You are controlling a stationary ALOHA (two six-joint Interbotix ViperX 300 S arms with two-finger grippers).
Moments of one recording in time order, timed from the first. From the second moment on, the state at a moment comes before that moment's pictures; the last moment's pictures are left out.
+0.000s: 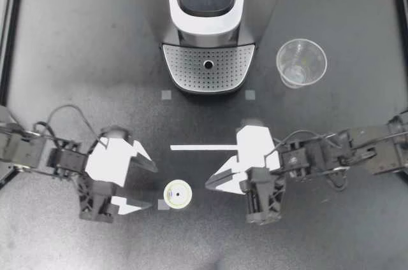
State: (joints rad) left arm -0.21 -0.11 0.96 0.01 -0.08 -0.05; right arm 0.17 0.12 0.74 0.00 -0.28 0.14
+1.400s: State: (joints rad) left arm -0.23 0.09 0.84 0.01 -0.13 0.01; right arm 0.19 0.27 0.63 0.00 -0.23 0.14
